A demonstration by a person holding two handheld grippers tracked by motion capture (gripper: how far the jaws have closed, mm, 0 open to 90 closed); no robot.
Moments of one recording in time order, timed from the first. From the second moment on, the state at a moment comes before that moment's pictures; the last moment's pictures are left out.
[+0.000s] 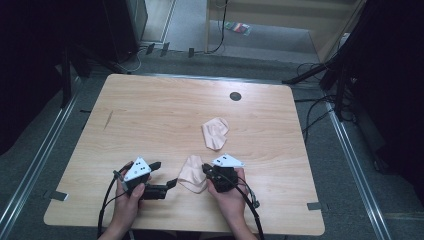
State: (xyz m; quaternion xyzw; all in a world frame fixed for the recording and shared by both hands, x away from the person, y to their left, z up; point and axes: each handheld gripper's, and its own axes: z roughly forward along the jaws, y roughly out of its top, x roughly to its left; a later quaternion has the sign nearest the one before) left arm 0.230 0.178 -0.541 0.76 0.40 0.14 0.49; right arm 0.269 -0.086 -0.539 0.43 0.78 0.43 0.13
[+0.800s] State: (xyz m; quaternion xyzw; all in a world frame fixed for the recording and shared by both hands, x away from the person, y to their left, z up) left arm 0.238 0.151 -0.550 0.78 0.41 0.06 0.47; right arm 0.245 -0.082 -0.476 0.34 0.77 0.51 0.15
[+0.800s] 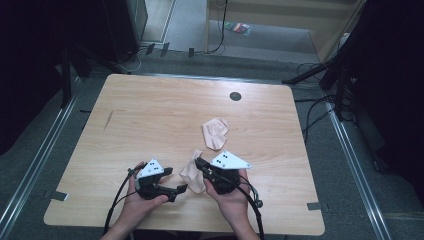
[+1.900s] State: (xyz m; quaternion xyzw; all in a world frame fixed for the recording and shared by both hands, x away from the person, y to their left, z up) left arm 0.216 0.139 -0.543 0.82 0.34 0.16 0.42; right arm 0.277 -0.117 -0.520 0.41 0.79 0.43 0.12
